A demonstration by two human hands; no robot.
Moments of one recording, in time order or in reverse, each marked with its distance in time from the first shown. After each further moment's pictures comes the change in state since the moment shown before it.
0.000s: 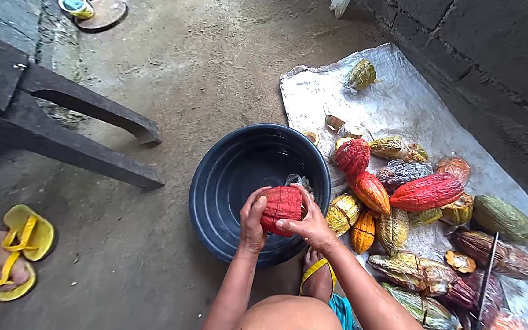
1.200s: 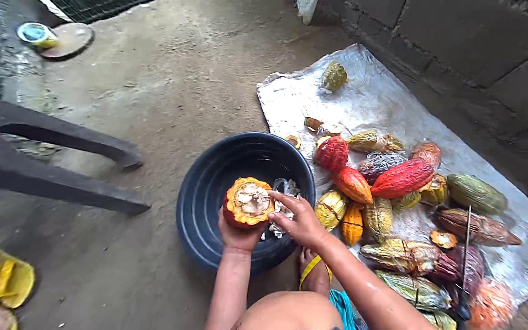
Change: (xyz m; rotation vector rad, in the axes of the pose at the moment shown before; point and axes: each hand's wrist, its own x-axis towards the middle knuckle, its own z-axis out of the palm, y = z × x) left_hand 0.005 0.016 0.005 -0.800 0.066 -0.463; right_hand -0.009 -0.013 -0.012 -0.697 0.013 -0.233
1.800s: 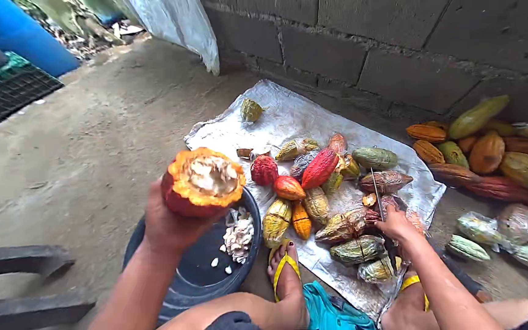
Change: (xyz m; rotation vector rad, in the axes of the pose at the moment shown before) left_hand -0.063 0.020 0.163 0.724 -0.730 -0.103; right_hand -0.264 0.067 -0.206 -0.392 0.365 1.285
